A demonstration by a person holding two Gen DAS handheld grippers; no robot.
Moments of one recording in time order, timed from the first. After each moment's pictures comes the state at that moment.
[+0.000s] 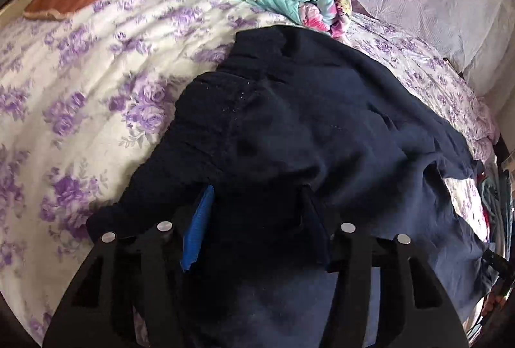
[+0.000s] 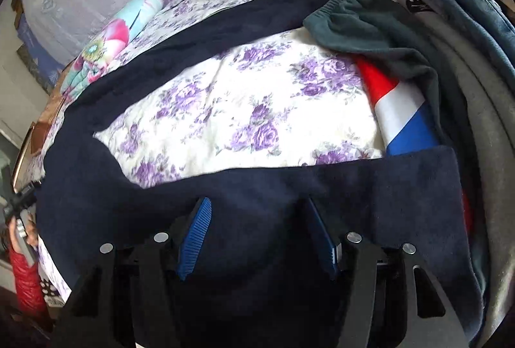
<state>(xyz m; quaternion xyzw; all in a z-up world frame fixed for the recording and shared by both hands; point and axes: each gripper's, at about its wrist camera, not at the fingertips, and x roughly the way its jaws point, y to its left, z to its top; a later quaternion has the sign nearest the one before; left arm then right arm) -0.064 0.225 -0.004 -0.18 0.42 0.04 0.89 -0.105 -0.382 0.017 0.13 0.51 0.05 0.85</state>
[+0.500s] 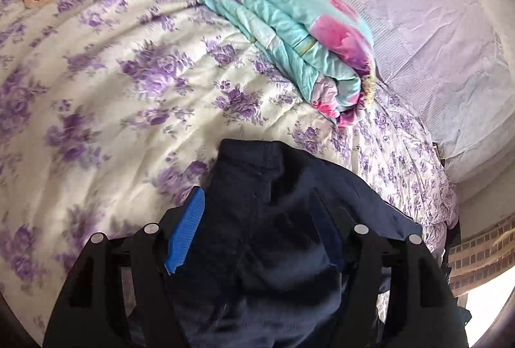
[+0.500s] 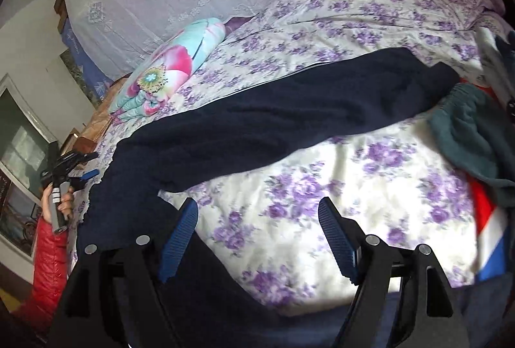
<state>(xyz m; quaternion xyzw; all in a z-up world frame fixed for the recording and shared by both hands) 0.072 0.294 0.025 -0.34 0.43 0.02 0.83 -0.023 -0.283 0.056 0.13 0.44 0.19 0.87</state>
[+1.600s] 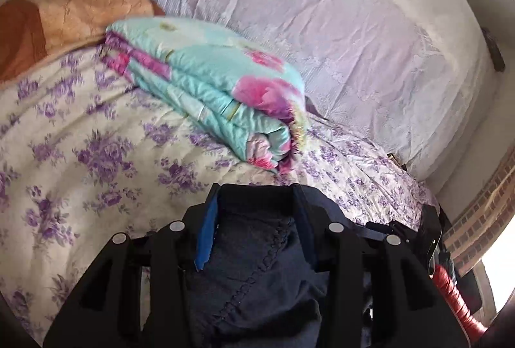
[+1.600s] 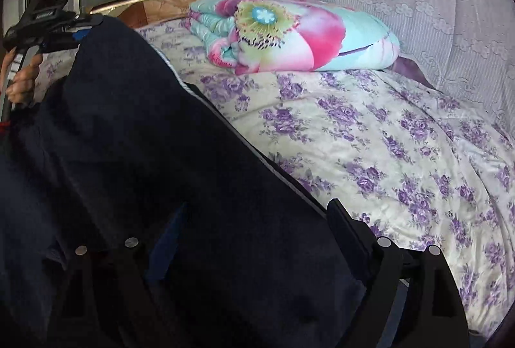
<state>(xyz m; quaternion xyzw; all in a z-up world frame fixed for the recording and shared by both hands) 0.036 0.275 0.073 -0.26 0.24 -0.06 0.93 0.154 -0.091 0.027 -0.21 0.32 0.40 0.83</state>
